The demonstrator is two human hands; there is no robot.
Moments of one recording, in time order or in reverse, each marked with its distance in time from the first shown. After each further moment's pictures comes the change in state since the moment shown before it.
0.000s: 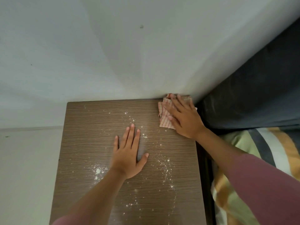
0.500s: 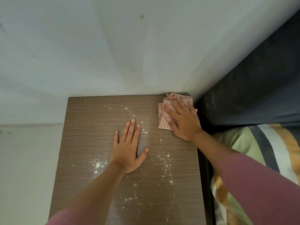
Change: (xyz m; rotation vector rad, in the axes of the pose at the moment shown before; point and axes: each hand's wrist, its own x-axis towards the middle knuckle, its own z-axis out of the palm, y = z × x) left_hand 0.001 0.000 0.002 -0.009 0.018 0.000; right_hand -0.013 -0.011 0.019 0.009 0.020 0.053
